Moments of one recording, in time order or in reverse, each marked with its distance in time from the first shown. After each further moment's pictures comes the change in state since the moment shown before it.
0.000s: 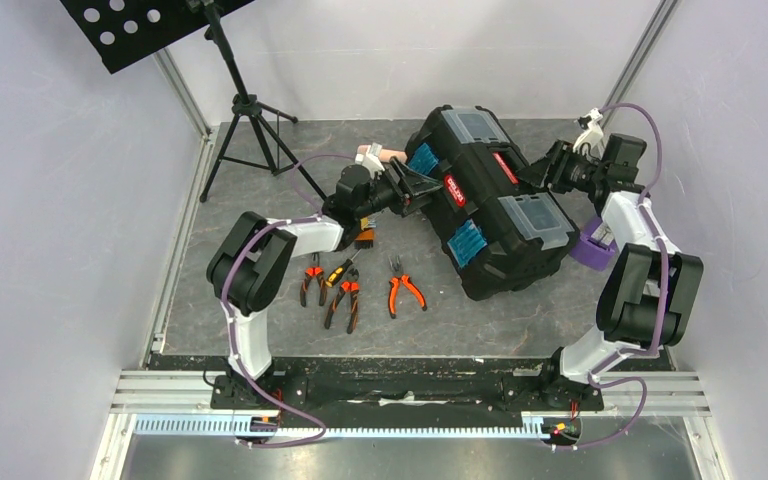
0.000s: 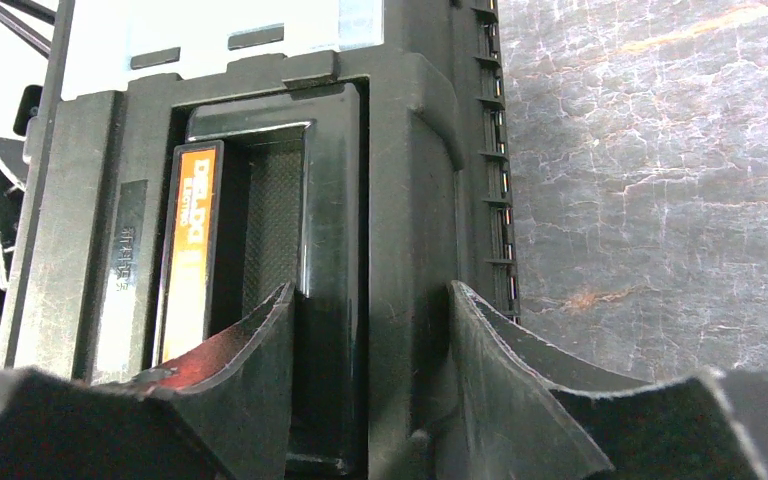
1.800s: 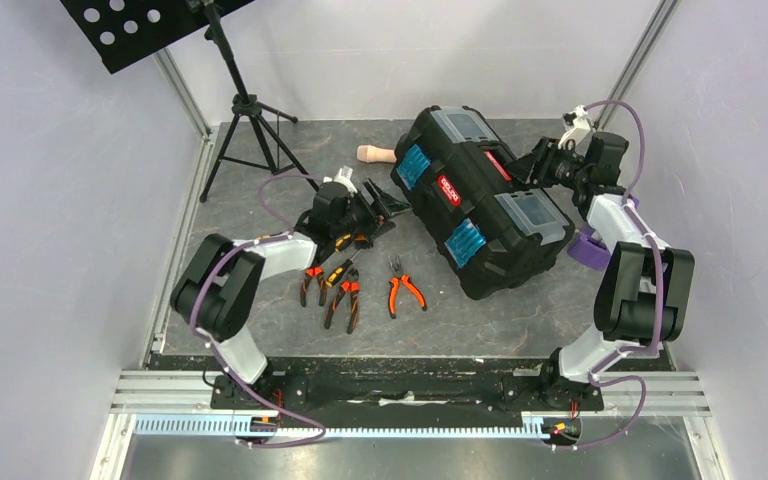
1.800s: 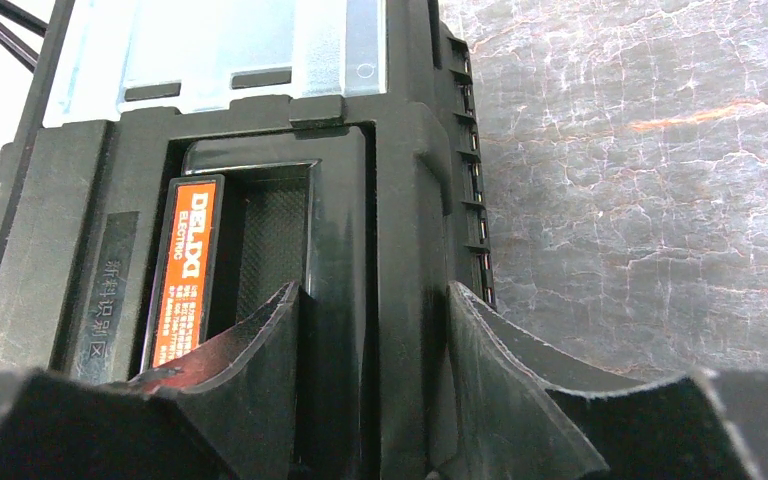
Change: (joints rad) left arm 0.055 -0.263 -0.229 -0.274 -0.115 0.132; right arm 0.080 0.010 -0.056 0.214 0.085 0.034
